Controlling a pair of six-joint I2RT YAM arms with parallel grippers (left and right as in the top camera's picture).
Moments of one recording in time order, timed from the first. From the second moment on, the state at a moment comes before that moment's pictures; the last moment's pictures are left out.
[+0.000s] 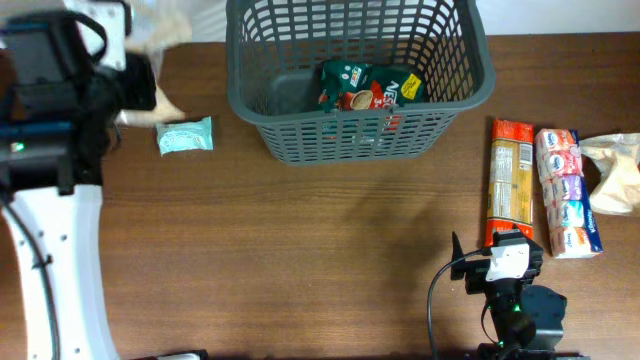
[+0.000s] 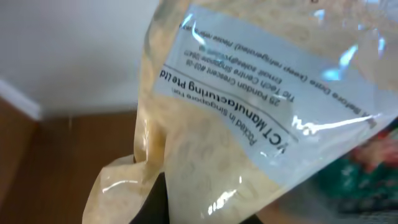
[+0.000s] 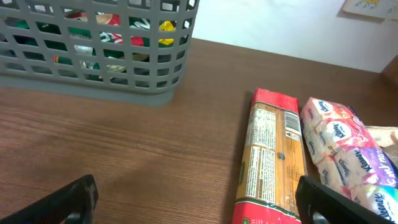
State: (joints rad) left arm 0.09 1.50 1.92 -0.93 0.09 0.14; right arm -0.07 0.01 0.13 -0.40 -0.10 -0.18
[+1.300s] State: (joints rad) left arm -0.30 2.10 2.01 -0.51 0.39 0.32; right arm -0.07 0.01 0.13 -0.40 -0.10 -0.18
